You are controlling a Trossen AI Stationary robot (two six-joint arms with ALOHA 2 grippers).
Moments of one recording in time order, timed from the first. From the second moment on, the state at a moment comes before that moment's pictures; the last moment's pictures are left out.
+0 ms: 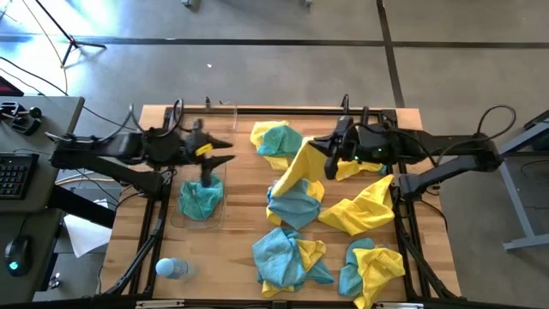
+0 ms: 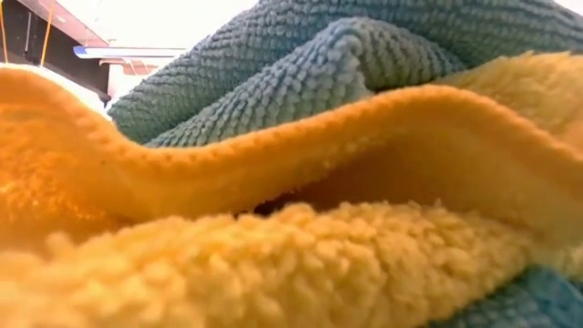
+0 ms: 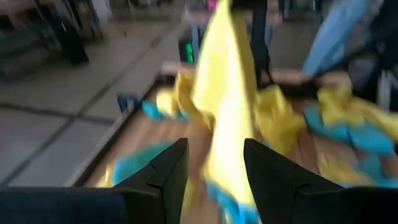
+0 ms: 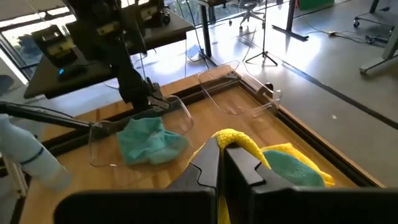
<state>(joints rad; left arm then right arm) -0.10 0.94 1.04 -0.40 -0.36 -0.04 0.08 1.17 1.27 -0.46 0.40 0.29</state>
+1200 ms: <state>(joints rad) 0.08 1.34 1.04 0.06 -0.20 -0.26 -0.11 1.42 1.25 -0.20 -0.13 0.02</state>
